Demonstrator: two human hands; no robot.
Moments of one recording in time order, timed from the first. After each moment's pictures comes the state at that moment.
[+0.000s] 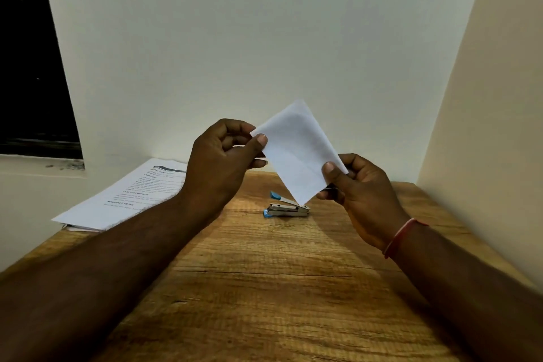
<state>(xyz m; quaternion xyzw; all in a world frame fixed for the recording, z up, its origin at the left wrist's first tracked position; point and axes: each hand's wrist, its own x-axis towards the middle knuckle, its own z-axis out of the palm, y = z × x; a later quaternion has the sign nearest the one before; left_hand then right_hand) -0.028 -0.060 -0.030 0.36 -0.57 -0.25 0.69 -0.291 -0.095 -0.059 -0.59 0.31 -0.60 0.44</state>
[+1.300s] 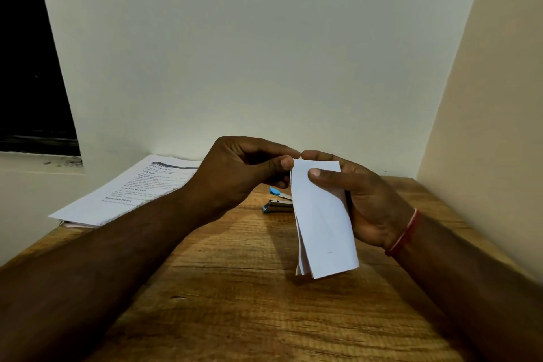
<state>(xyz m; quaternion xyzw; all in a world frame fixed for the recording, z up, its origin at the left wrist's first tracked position) -0.034 -0.050 -0.031 0.26 -0.71 -0.32 0.56 -0.285 -0.070 -0.038 -0.55 0.26 -0.45 0.65</state>
